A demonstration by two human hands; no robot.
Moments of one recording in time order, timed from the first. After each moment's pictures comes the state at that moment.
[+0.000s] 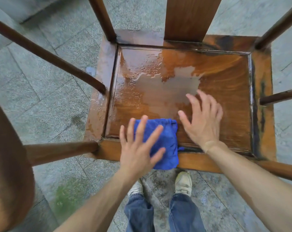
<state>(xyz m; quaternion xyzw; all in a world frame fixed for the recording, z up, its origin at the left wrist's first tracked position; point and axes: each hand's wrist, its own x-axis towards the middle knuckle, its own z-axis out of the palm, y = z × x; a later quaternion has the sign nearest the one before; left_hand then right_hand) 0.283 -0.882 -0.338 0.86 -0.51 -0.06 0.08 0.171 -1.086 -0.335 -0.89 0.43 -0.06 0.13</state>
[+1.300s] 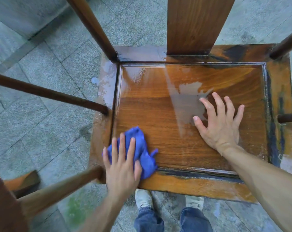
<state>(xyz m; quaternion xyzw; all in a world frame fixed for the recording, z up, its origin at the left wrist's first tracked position) 0.333 -0.864 -0.347 0.89 -0.43 -0.09 -0.06 0.183 -1.153 -0.358 -0.89 0.44 0.01 0.10</state>
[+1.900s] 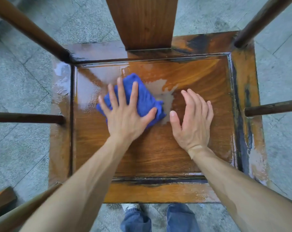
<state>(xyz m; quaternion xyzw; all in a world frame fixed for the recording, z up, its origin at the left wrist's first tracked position) 0.352 -1.076 -0.360 0.89 -0.44 -0.10 -0.03 0.179 -1.158 -0.365 -0.84 0.49 -0.17 0.17</state>
